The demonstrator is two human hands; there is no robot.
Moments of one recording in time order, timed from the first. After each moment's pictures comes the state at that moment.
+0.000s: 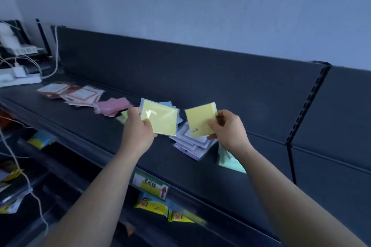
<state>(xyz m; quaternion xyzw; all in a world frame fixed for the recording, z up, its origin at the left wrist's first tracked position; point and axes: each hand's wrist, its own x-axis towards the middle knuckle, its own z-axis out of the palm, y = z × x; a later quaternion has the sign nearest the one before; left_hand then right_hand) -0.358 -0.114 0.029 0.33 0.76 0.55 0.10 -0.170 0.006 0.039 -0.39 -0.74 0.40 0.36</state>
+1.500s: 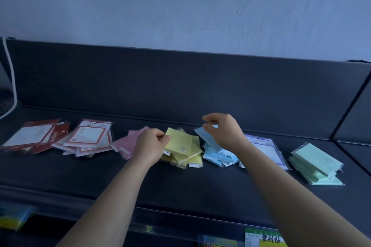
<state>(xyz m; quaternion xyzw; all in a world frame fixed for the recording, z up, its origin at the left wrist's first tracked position) -0.594 -0.052 0.007 0.54 0.73 0.38 0.17 -0.396 0.005 0.044 -0.51 -0.75 0.24 0.34</state>
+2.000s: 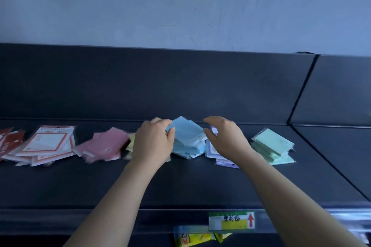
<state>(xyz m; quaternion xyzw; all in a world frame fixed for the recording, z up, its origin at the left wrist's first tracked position) -0.499 -0.059 0.029 0.67 0.66 0.35 -0.02 -0.309 -0.028 0.036 -0.55 -0.78 0.06 0.29</state>
